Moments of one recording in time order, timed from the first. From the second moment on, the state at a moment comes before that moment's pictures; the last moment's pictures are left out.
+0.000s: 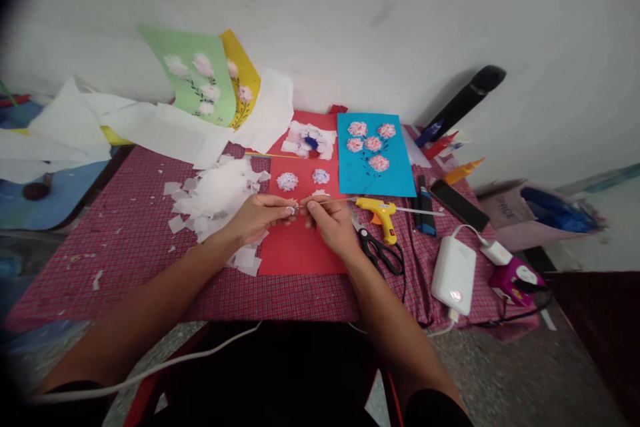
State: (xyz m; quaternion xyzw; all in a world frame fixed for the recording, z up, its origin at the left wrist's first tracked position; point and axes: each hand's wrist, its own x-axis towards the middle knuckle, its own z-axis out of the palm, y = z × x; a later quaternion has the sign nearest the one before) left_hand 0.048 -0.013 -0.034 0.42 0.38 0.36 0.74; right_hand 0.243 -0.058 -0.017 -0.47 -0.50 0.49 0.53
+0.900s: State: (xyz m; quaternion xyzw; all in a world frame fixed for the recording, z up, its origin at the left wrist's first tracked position) left_hand 0.031 -0.001 -0.049 0.87 0.38 0.20 0.24; right_hand 0.246 -0.045 -0.041 -0.58 -0.56 0.41 0.43
